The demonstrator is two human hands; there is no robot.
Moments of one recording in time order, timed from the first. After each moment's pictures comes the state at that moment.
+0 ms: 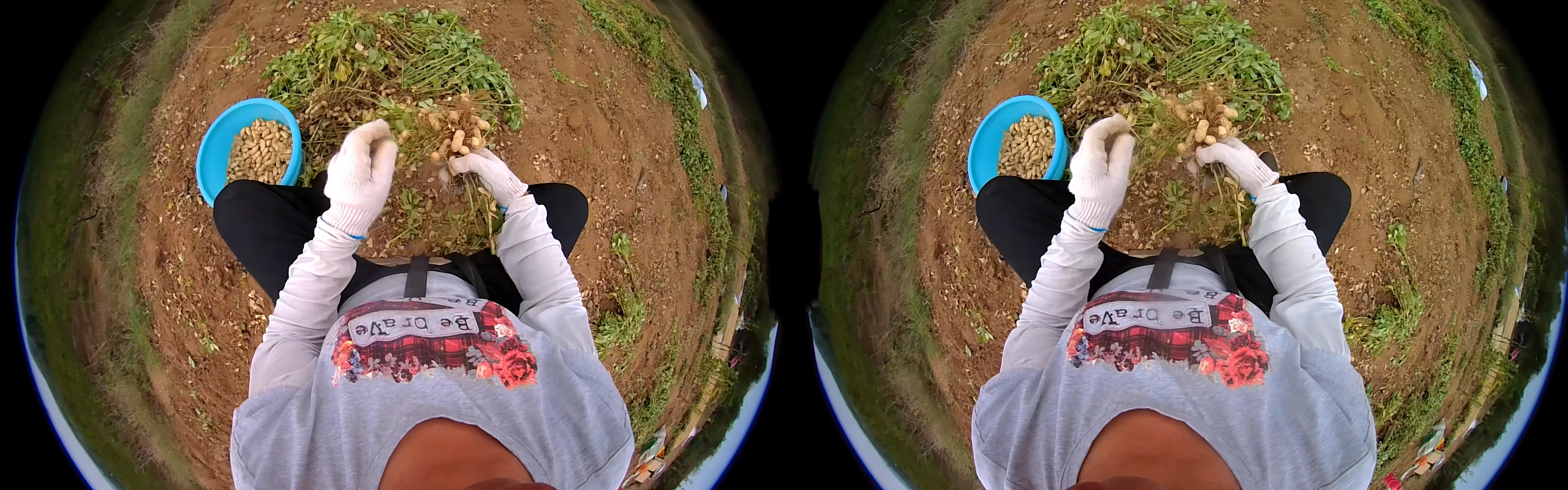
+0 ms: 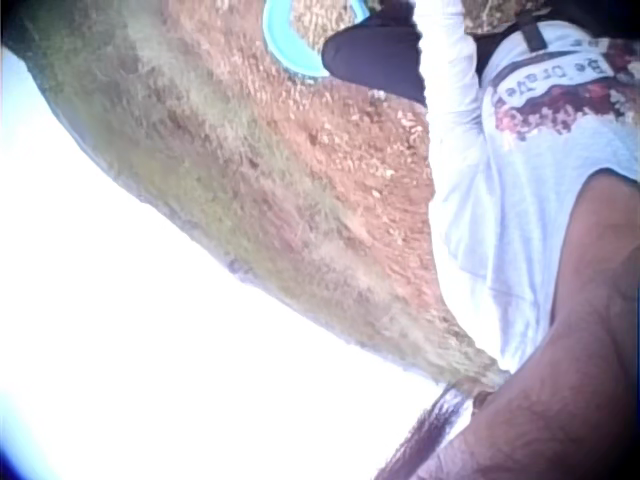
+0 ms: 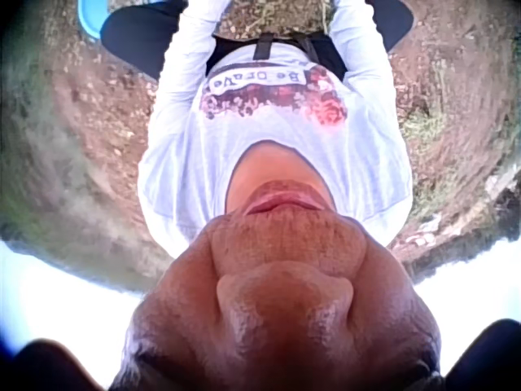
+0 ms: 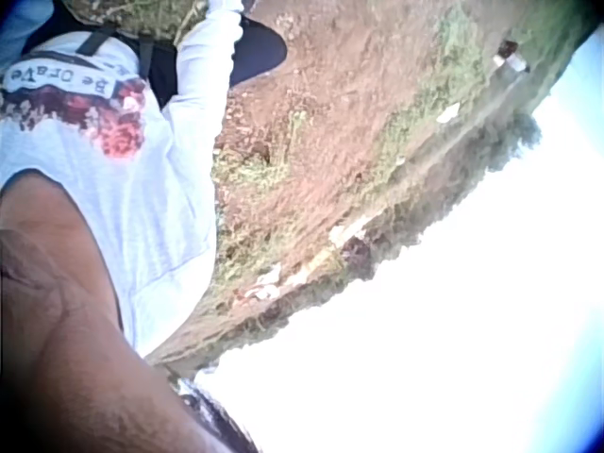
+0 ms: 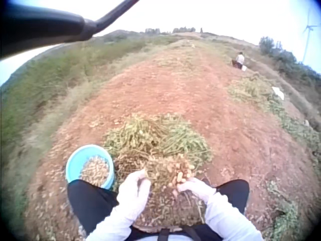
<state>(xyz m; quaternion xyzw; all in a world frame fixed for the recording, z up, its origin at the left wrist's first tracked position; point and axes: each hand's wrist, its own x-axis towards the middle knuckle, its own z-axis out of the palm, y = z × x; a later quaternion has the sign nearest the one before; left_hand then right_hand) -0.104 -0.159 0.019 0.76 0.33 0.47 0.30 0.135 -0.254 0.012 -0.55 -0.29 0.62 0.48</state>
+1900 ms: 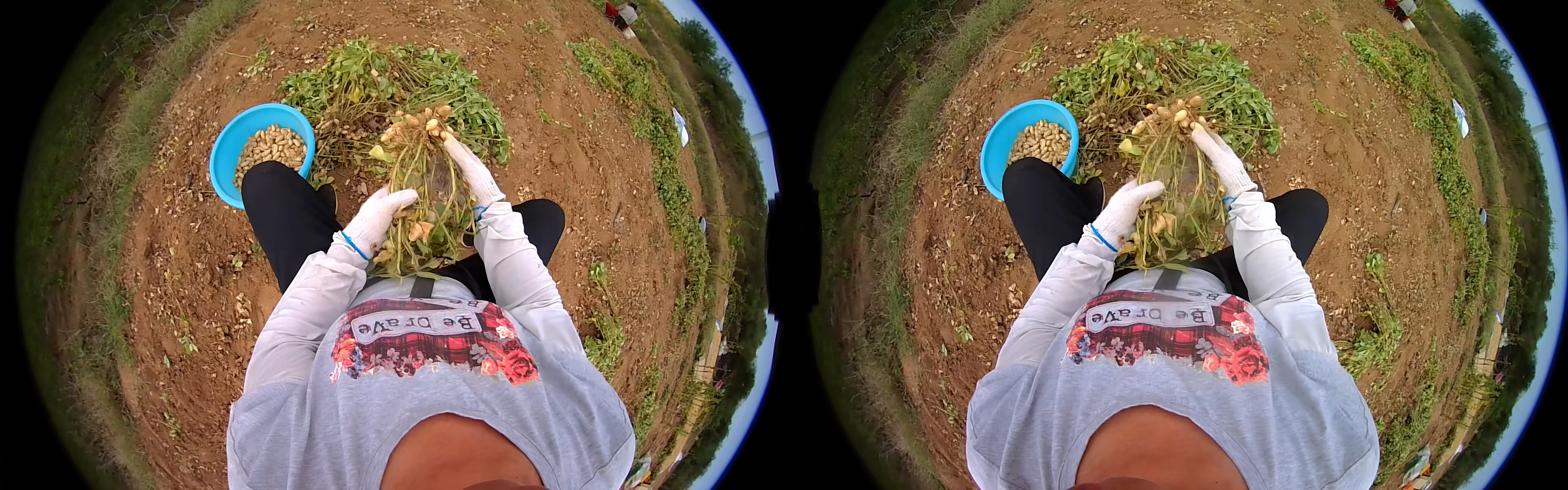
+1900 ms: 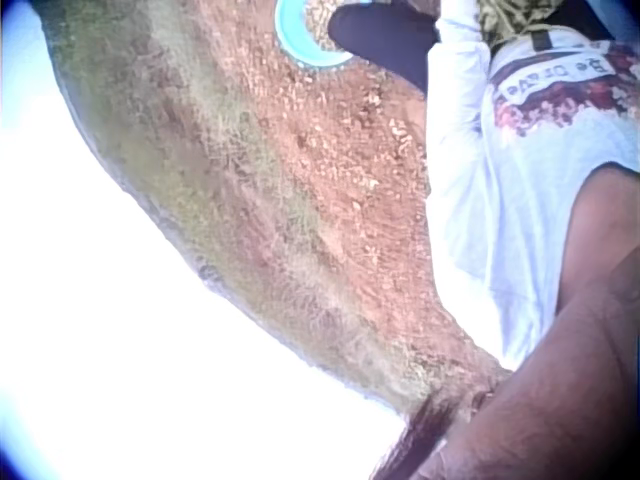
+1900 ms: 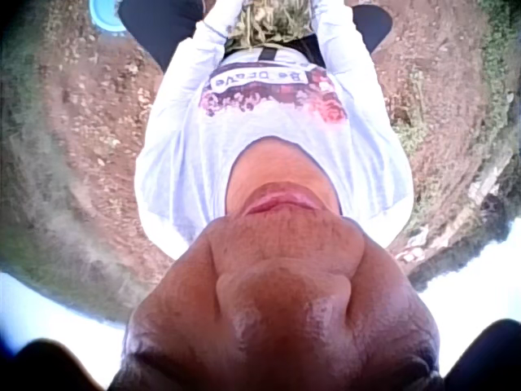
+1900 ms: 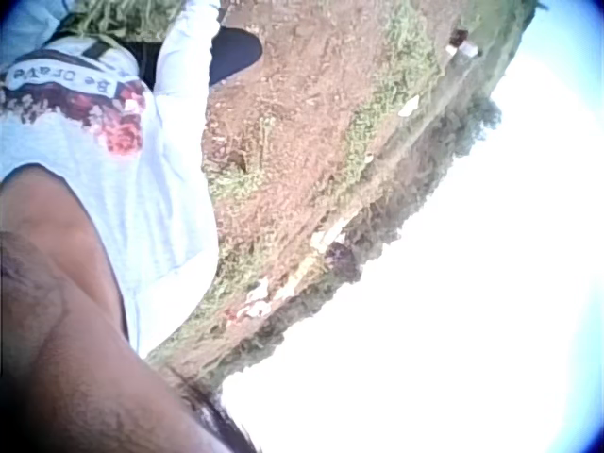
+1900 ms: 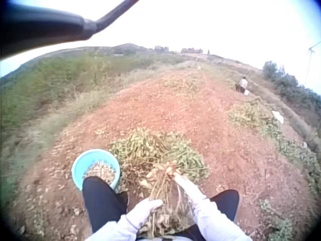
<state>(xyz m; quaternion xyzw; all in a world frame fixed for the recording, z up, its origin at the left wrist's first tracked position) -0.135 -0.213 0.014 0.31 0.27 0.24 0.88 0.090 -0.236 0.023 -0.55 -0.29 0.55 0.56</state>
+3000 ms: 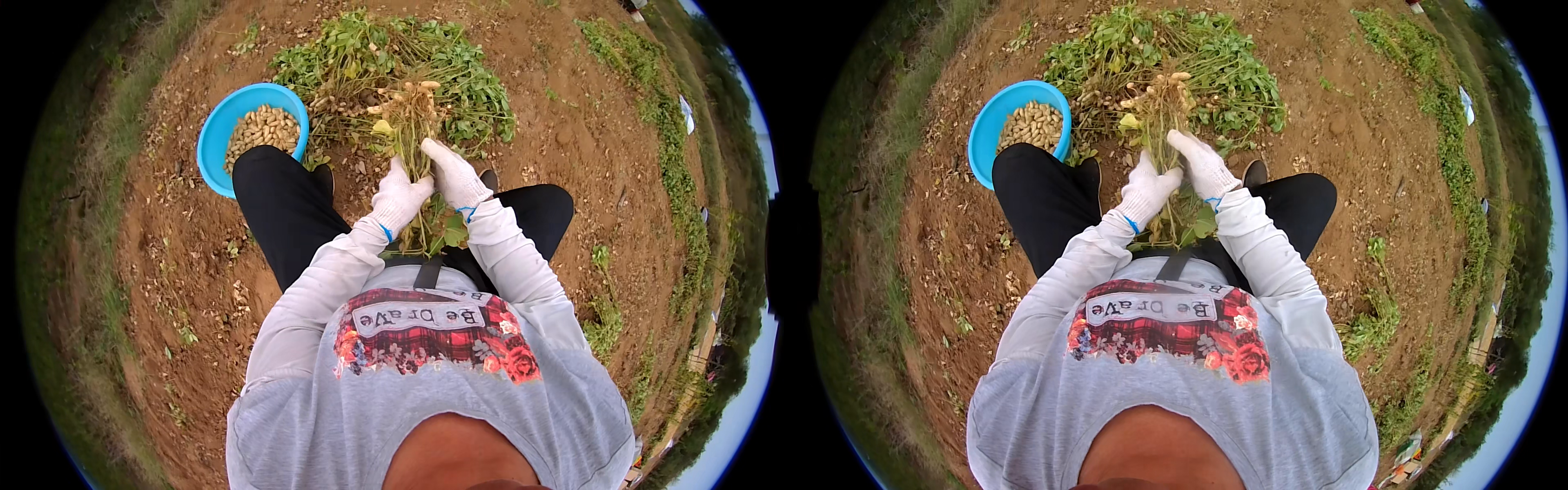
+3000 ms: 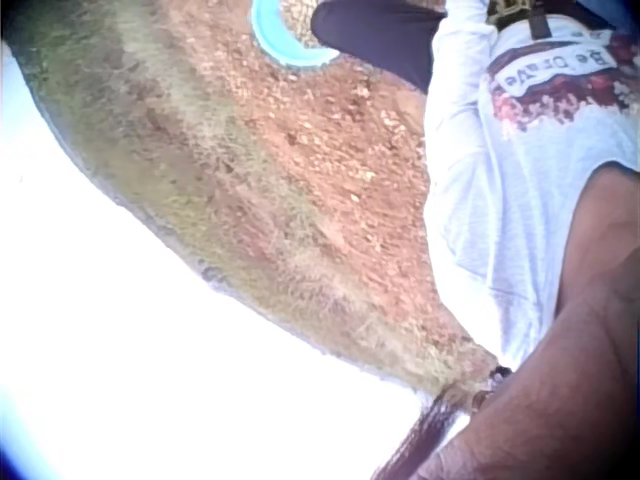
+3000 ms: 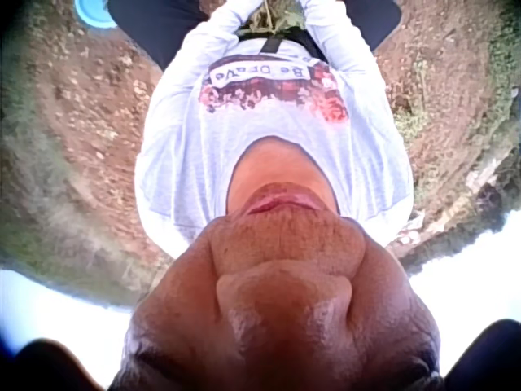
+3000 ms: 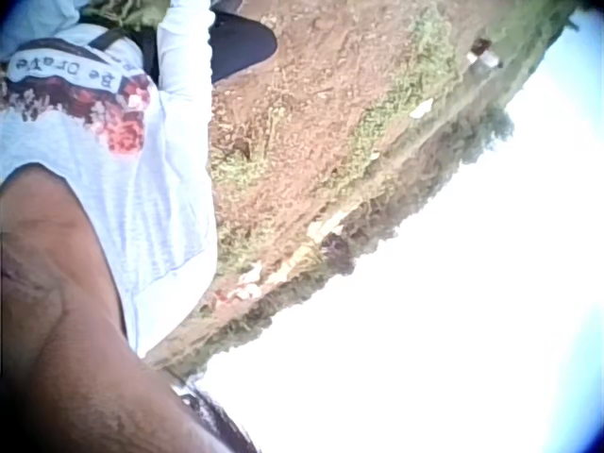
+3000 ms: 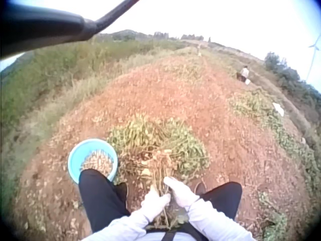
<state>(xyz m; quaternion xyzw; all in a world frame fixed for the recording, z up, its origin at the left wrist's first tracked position) -0.081 -0.201 -0.010 0.66 0.55 0.11 0.51 0.077 -0.227 -0.031 -0.49 -0.25 0.63 0.54</state>
